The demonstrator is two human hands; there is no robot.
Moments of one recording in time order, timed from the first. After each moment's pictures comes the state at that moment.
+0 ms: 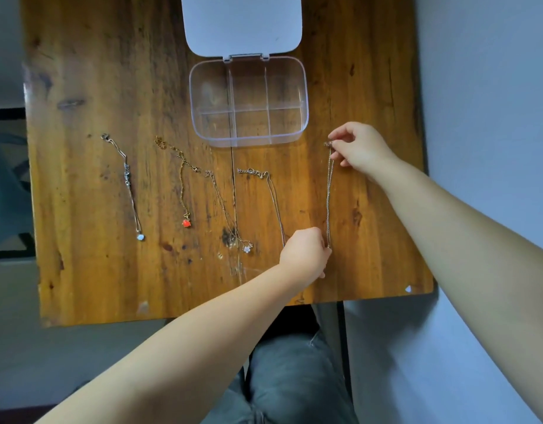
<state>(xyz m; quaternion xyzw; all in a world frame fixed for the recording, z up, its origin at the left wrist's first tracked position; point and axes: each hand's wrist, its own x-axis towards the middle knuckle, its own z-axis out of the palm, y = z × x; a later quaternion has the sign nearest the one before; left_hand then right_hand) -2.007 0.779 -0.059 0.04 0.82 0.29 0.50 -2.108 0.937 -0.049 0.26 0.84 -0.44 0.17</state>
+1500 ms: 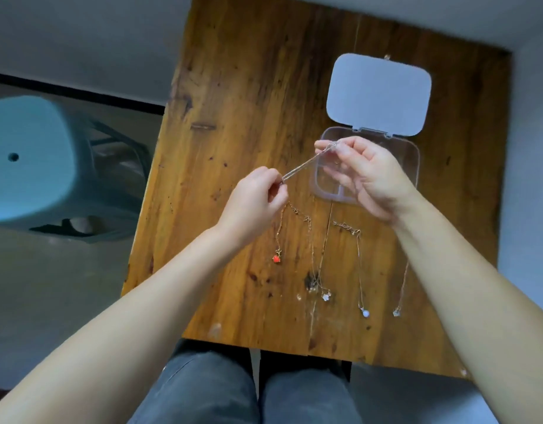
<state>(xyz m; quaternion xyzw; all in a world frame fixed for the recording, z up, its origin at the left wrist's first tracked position) -2.173 0.567 0.000 0.10 0.91 0.39 0.10 -2.188 0.757 0.047 0.15 0.67 -0.71 0.19</state>
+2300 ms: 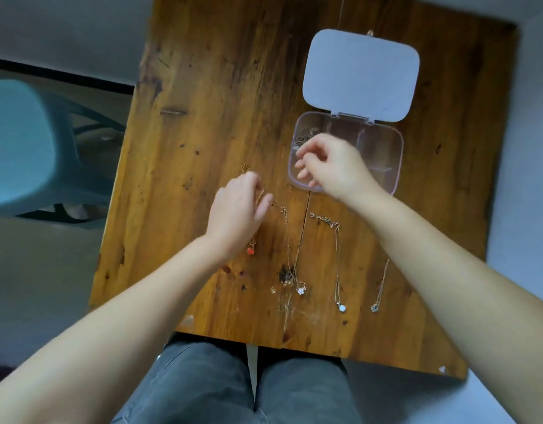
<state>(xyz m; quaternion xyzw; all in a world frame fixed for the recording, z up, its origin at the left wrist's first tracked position) -2.149 0.594 -0.035 0.07 0.95 0.28 0.11 -2.197 0.771 0.006 0.08 0.86 -0.47 0.18</state>
